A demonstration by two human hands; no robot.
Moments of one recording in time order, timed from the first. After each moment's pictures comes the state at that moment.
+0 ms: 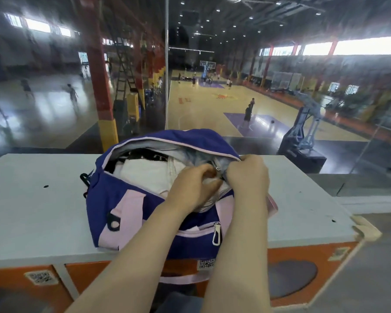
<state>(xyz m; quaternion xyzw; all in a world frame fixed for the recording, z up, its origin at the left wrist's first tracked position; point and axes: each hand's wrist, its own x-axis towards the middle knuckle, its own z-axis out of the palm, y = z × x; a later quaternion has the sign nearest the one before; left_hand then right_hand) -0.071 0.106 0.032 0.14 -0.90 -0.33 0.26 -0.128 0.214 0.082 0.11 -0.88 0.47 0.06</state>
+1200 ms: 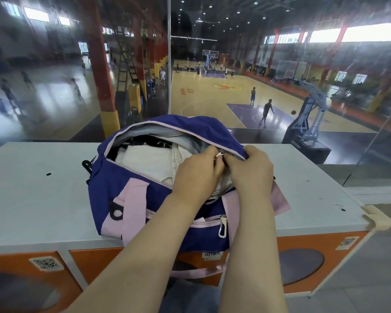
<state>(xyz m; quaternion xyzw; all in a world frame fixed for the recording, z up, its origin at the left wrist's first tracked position) -0.068 0.119 0.029 0.16 -0.90 -0.19 0.37 -0.126 0.211 0.049 0.17 -0.84 0.51 0.12</state>
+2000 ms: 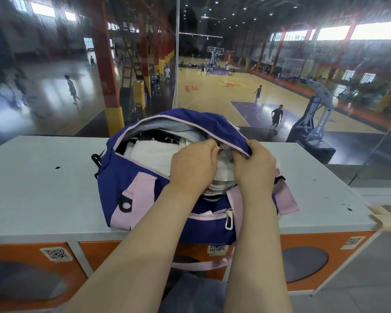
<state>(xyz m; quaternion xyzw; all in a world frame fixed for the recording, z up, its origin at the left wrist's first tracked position) -0.057 0.101 0.037 0.20 -0.90 -0.10 0.38 -0.122 0.205 0.042 0.21 -0.83 0.50 0.16</state>
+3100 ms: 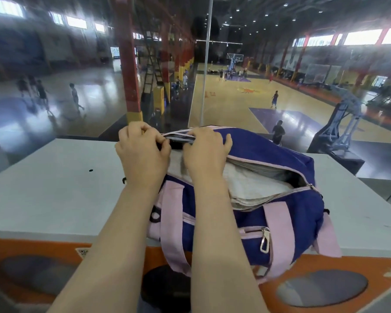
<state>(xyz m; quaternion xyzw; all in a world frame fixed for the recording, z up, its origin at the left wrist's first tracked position) 0.022 -0.008 0.045 0.37 -0.78 -0.04 0.50 -0.061 0.070 0.071 0.36 -0.86 0.33 0.15</state>
